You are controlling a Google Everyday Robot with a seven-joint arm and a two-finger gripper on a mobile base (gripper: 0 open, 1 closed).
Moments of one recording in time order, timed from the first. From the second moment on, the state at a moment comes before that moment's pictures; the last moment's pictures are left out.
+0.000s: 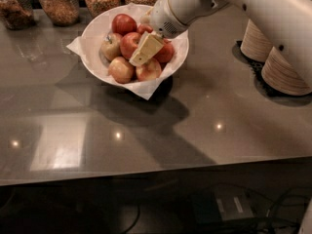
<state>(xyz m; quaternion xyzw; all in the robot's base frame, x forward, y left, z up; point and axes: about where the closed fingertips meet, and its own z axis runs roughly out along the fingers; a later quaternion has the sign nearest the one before) 0.659 0.024 0.943 -0.62 0.67 0.13 0.39</state>
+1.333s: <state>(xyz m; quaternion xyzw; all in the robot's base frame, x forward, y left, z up) 0.660 0.043 0.921 -0.63 0.67 0.15 0.36</state>
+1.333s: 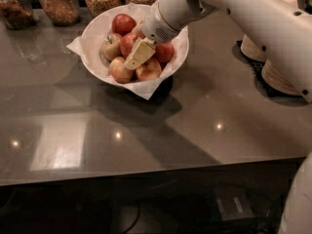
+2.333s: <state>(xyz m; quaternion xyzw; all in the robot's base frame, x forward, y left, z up) 0.655 0.038 0.928 -0.64 0.66 0.14 0.36</state>
